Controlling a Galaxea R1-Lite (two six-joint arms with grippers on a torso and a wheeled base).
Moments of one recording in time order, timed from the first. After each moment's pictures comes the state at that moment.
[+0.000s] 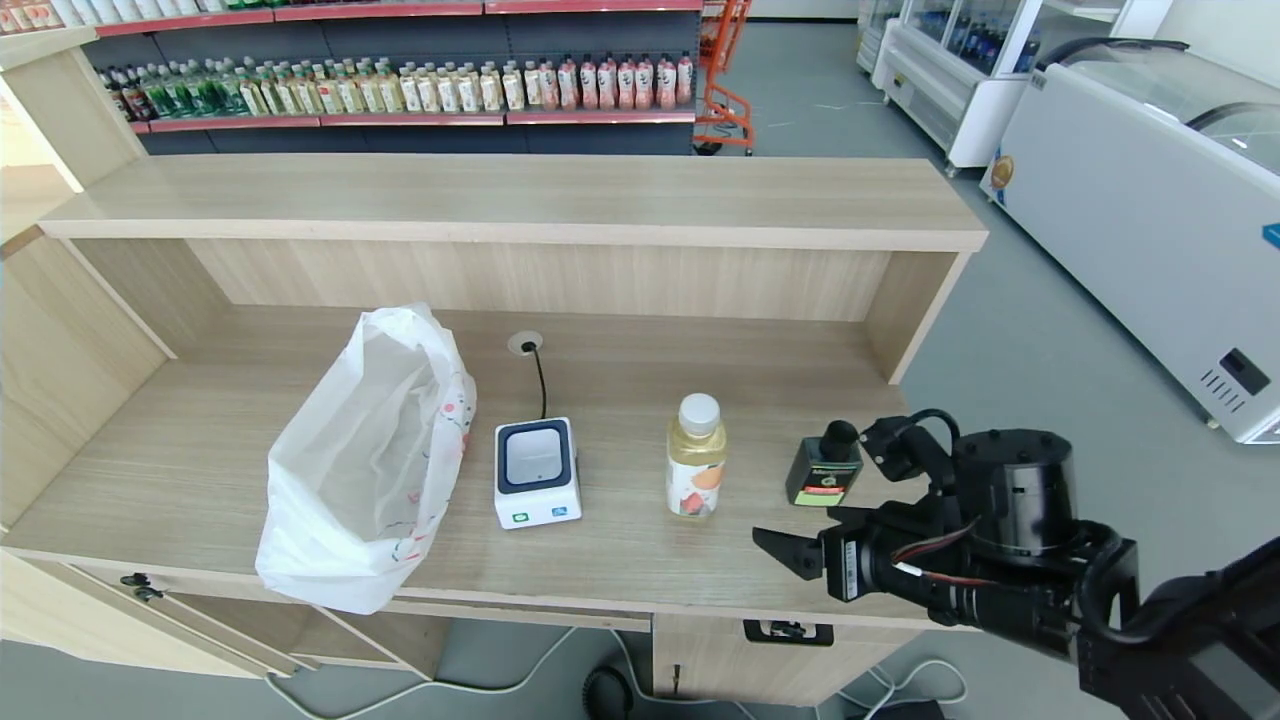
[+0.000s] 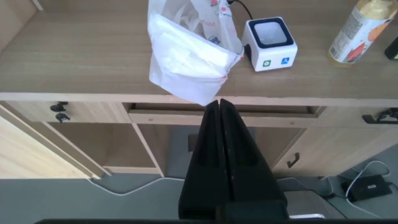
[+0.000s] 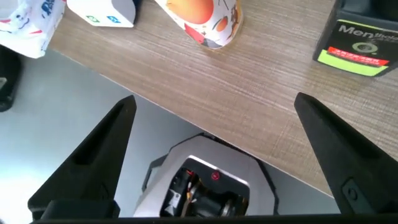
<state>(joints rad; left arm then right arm) 0.00 0.00 0.00 0.00 -0.05 0.02 0.54 1.83 -0.49 -0.93 0.07 0.19</state>
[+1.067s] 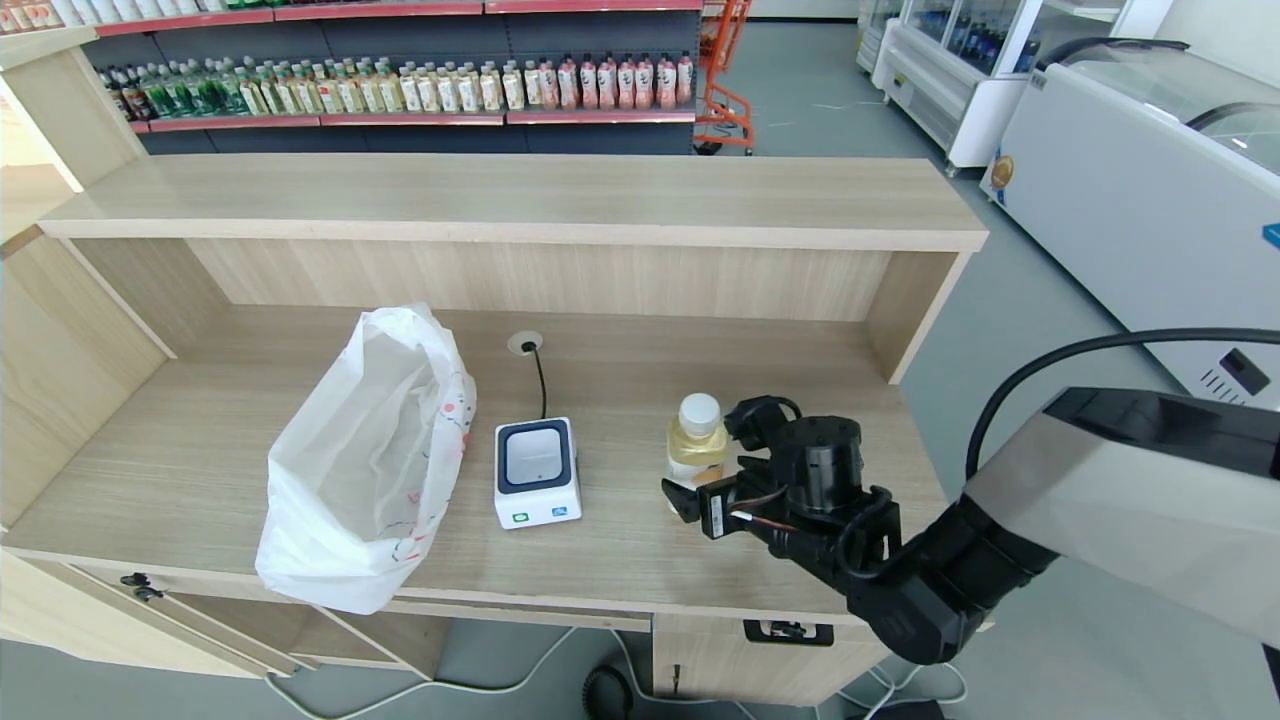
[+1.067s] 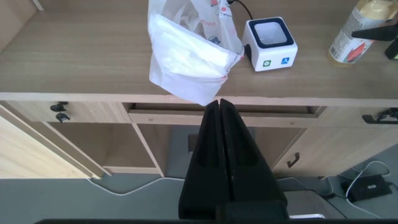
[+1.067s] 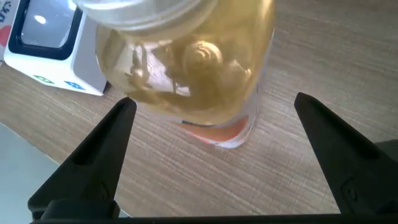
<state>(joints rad) 0.00 0.00 0.00 0.00 -0.05 0.02 0.63 2.24 -0.92 -1.04 -0.12 0.08</state>
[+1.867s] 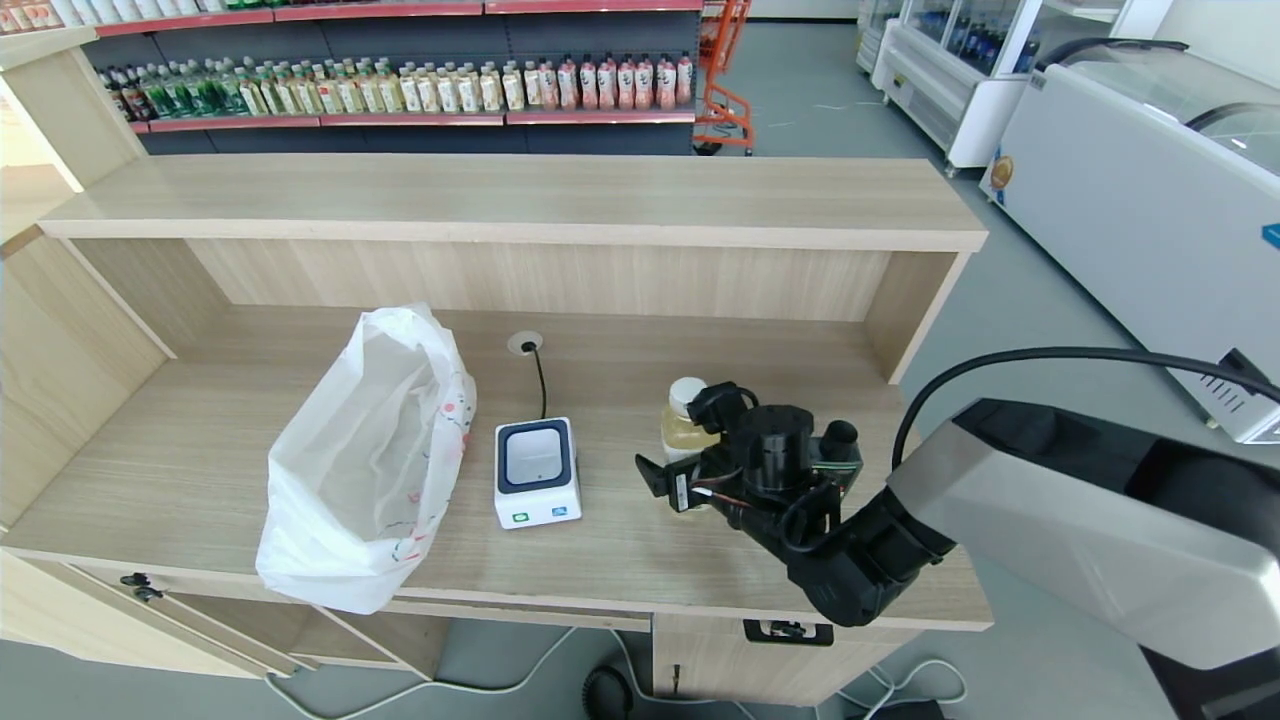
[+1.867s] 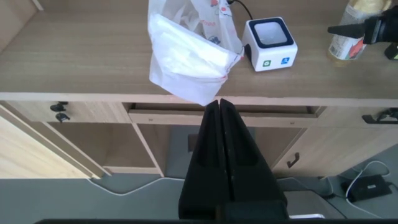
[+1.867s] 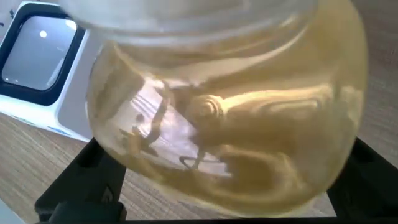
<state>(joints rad) 0.00 0.00 0.00 0.00 -0.05 0.02 0.63 2.40 -1.16 -1.04 -0.11 0.01</state>
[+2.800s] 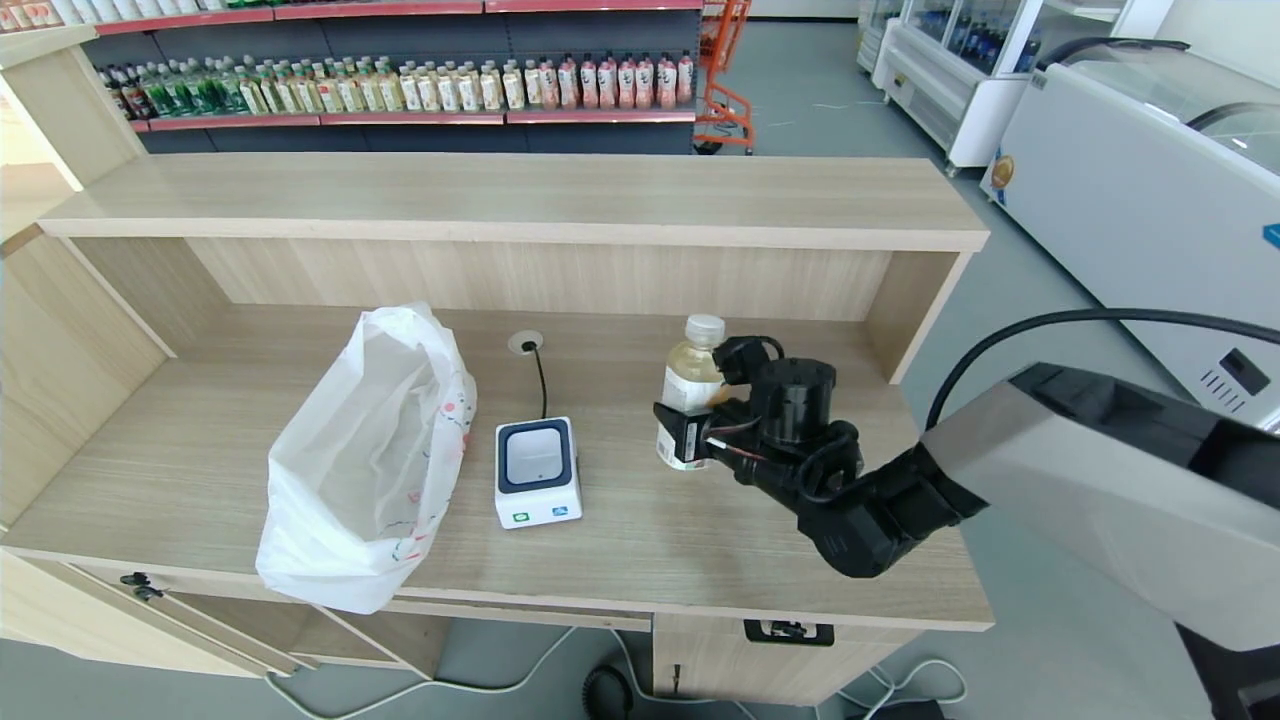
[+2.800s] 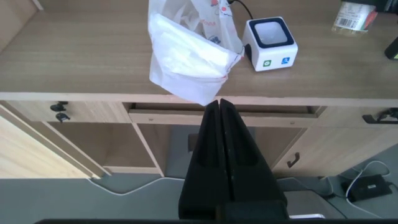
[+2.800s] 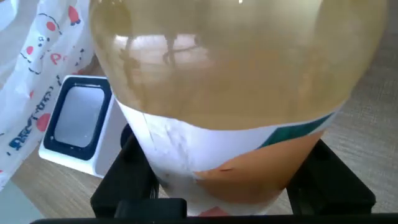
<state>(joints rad) 0.00 0.00 0.00 0.00 -0.05 0.02 0.59 2.32 -1.24 -0.98 -0.03 0.15</state>
